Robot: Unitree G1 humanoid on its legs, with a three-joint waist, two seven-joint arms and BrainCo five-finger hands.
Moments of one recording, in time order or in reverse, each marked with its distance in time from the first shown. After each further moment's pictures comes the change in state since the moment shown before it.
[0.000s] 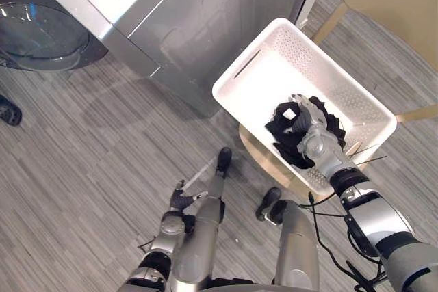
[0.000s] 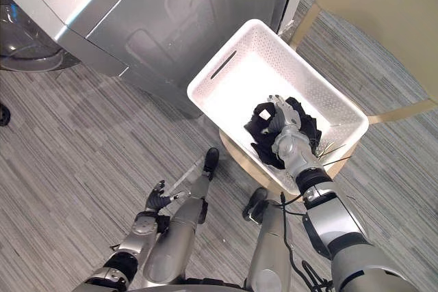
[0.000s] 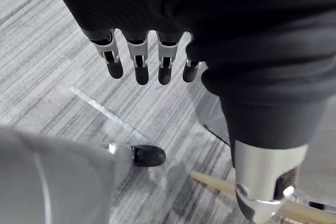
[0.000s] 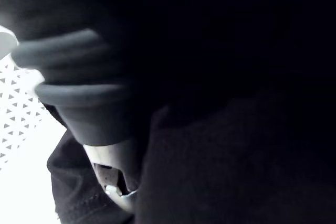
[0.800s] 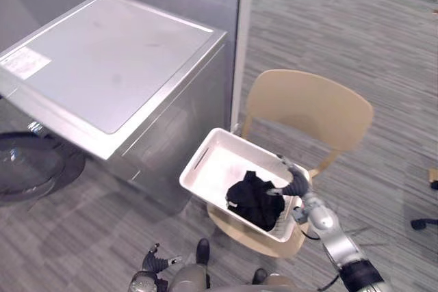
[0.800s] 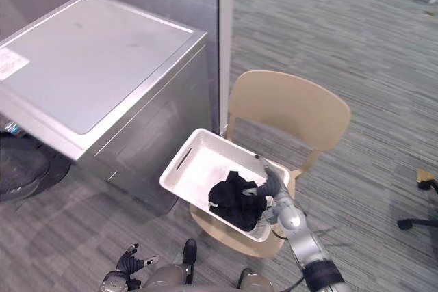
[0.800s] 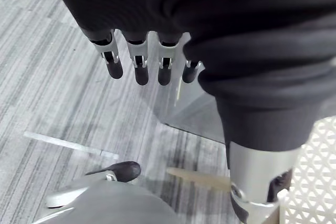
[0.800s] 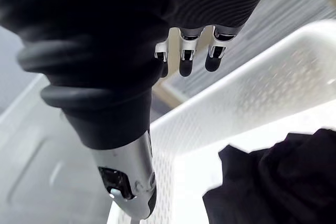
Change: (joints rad) left arm 0.291 0.135 0.038 0.078 0.176 0.042 -0.073; right arm 0.688 0.077 -0.087 -0.582 0.135 -0.129 0.214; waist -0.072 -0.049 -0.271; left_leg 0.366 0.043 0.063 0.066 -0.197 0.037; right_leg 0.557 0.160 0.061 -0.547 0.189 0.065
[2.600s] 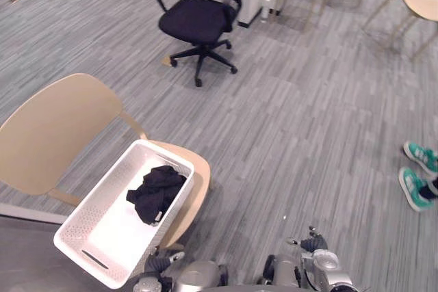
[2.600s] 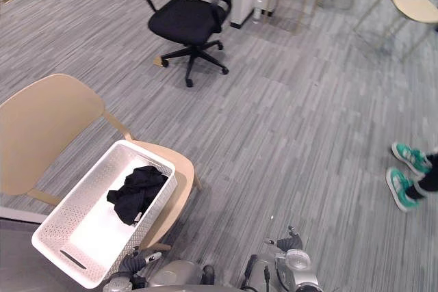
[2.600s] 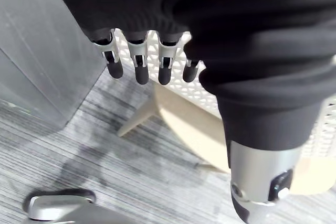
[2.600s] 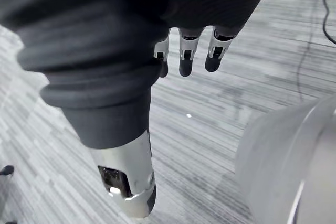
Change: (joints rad) left arm 0.018 -0.094 0.155 -0.044 -0.059 0.048 0.004; right arm 0.090 0.197 -0.375 0.565 0.276 0.122 -0.114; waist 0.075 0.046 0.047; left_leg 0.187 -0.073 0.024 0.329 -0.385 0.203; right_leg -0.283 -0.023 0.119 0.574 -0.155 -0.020
